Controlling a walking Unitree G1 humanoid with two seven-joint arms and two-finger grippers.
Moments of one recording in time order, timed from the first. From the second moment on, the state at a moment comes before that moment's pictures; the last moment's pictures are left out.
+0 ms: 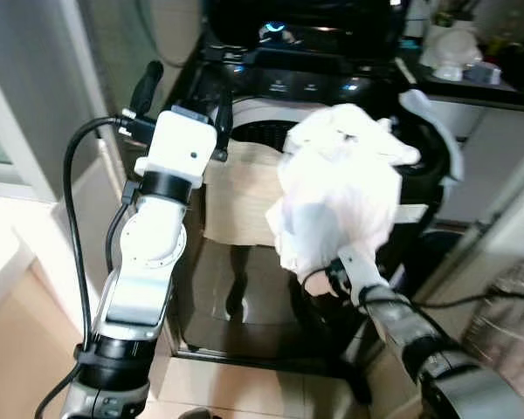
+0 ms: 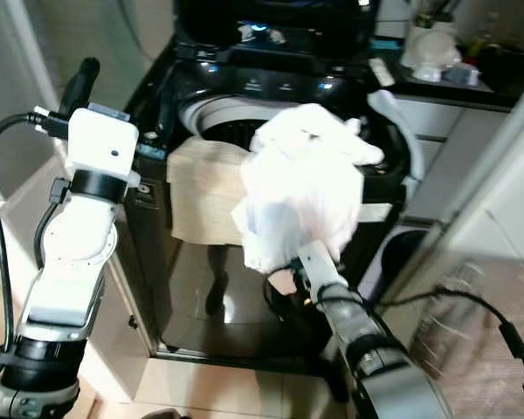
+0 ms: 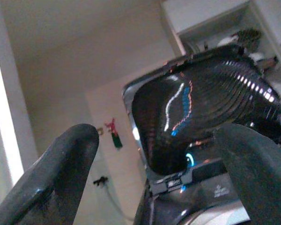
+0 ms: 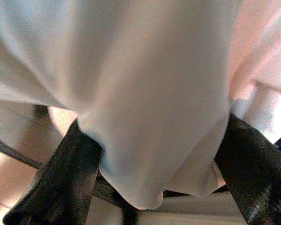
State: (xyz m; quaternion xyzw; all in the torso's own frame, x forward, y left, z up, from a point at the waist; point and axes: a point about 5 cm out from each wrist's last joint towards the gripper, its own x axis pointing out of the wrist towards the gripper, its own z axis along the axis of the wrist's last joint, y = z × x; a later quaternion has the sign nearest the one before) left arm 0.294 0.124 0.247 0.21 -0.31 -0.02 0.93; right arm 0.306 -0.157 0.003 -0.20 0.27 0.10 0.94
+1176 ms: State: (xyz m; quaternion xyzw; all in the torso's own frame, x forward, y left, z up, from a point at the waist) left arm 0.295 0.117 0.248 0.21 -0.32 -0.03 0.93; right arm 0.418 -0.128 0.211 -0.19 -0.04 -0.04 0.98
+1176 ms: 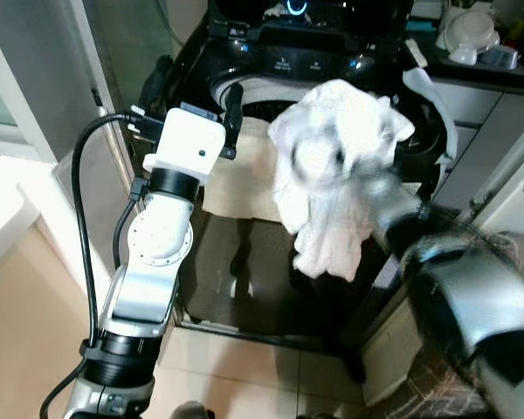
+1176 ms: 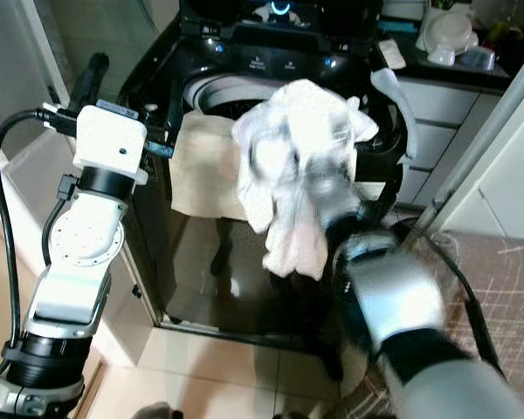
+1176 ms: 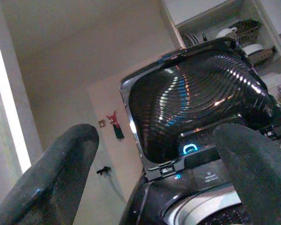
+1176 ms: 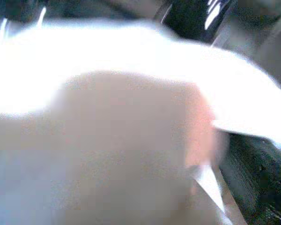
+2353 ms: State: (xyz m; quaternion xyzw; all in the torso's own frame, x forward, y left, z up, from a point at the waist) left arm 0.302 0.109 0.240 0.21 -0.30 -0.05 0.93; right arm 0.414 -0.105 0.186 -0.15 0.06 0.01 0.99
